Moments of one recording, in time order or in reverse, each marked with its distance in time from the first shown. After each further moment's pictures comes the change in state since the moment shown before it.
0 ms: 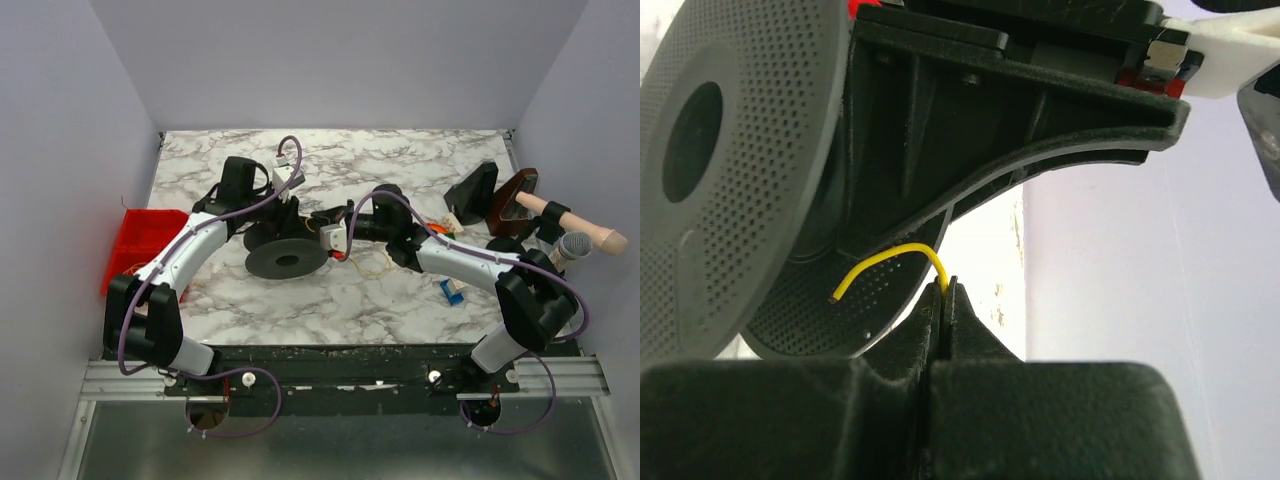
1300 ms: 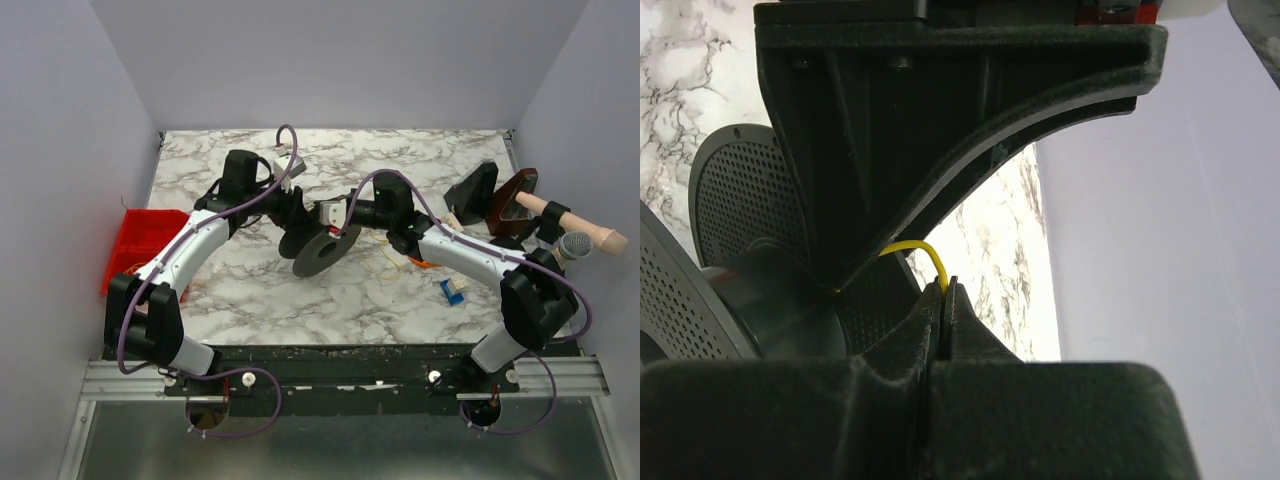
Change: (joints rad) left arm -0.008 0.002 0.034 0.051 0.006 -0.127; right arm -0.023 0.005 0.110 -0.115 0.040 0.172
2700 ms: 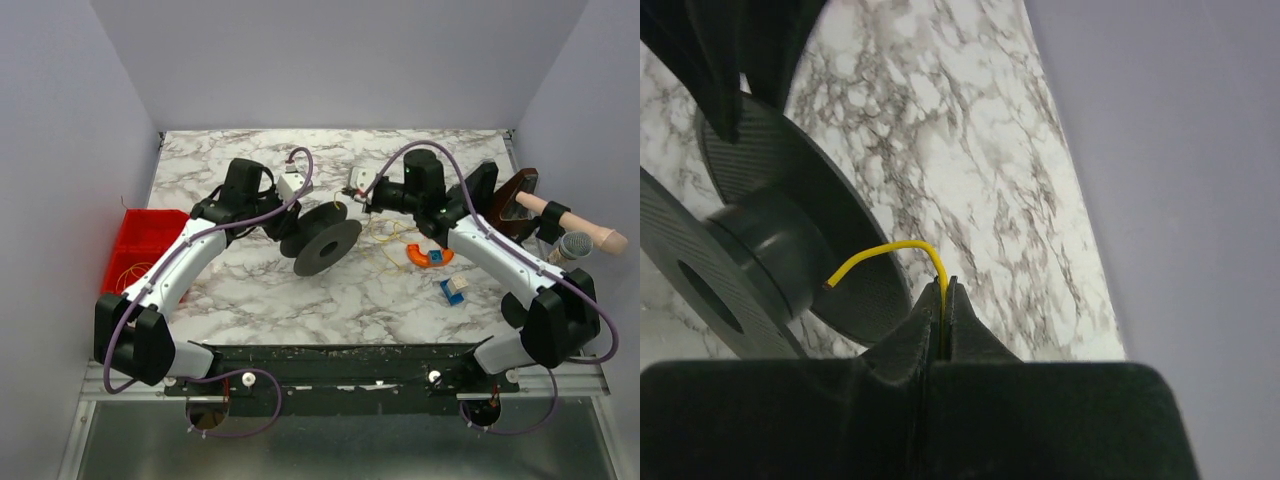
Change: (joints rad) left arm -0.064 -0.100 0.000 -0.234 -0.204 0.250; right arm -0.174 -0.133 0.128 -0.357 -0.012 0.207
